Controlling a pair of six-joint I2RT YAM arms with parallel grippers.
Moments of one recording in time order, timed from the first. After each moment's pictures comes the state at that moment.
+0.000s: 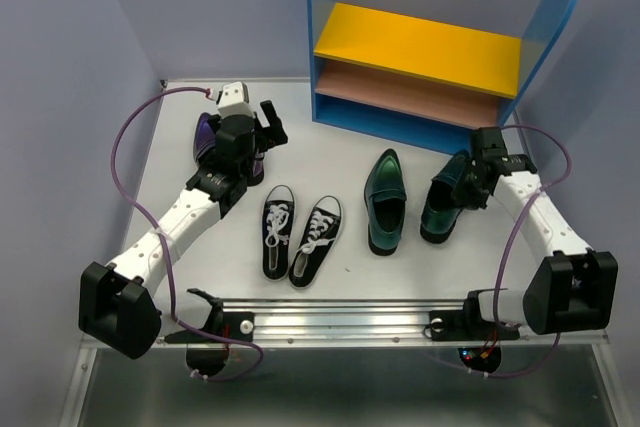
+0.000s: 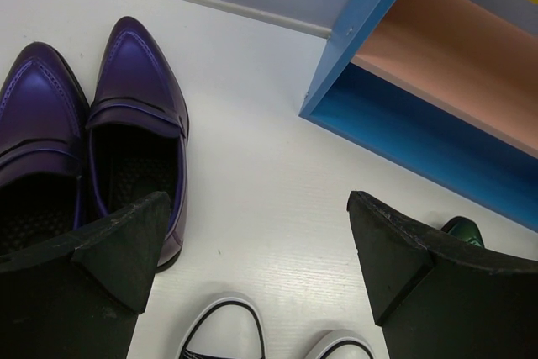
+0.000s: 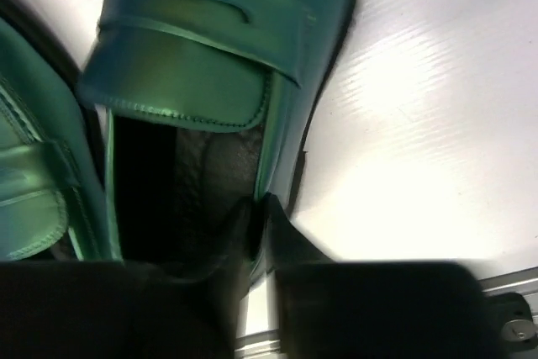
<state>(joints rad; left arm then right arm) -0.46 1.21 0.96 0.00 -0.41 -0.41 0.07 1.30 0.99 -0.85 0.09 0.55</state>
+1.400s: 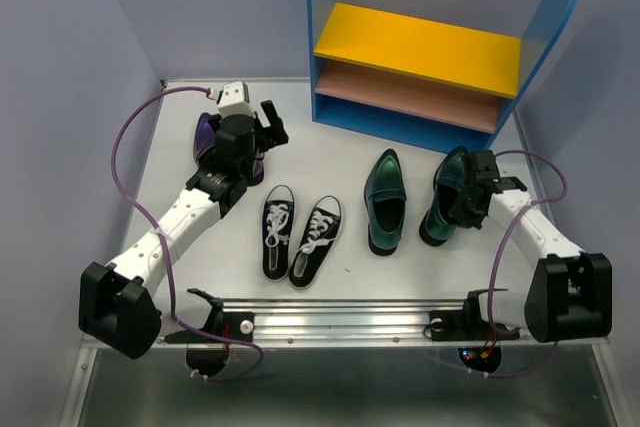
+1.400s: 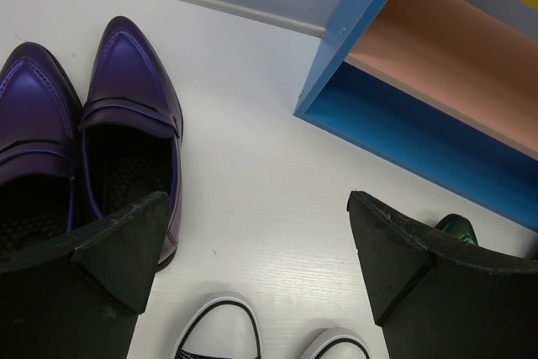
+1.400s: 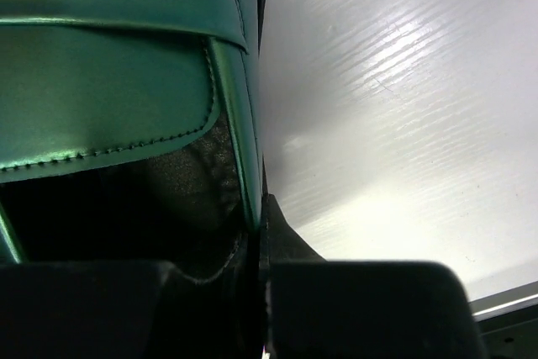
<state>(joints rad) -0.46 1.22 0.97 0.00 -0.39 -0.42 0.07 1.27 0.79 -0.73 0.20 0.65</state>
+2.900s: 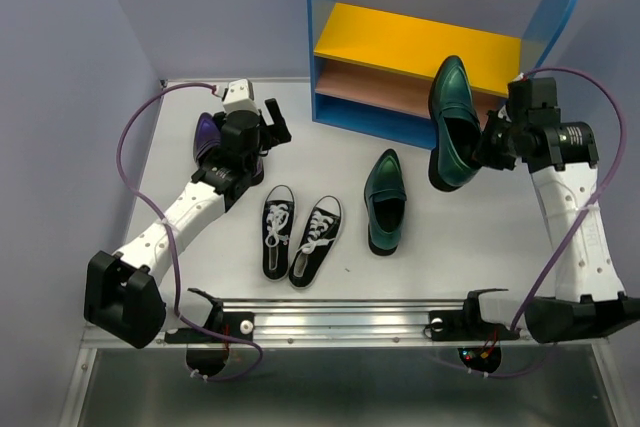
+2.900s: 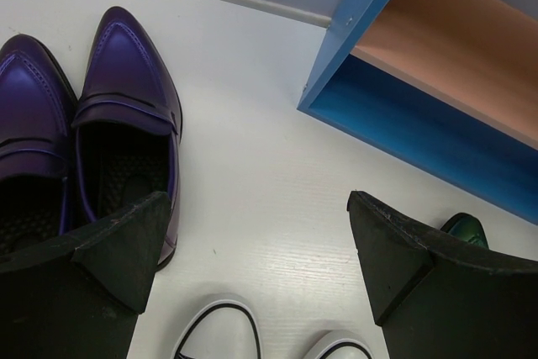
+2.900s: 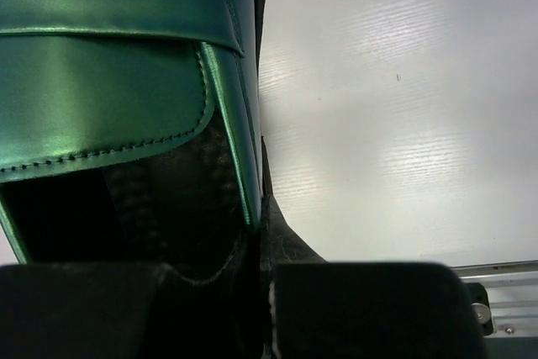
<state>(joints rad) -0.46 1.27 1.00 -0.01 -0.39 -0.42 0.07 1.21 1.59 -1.22 -0.02 0.44</state>
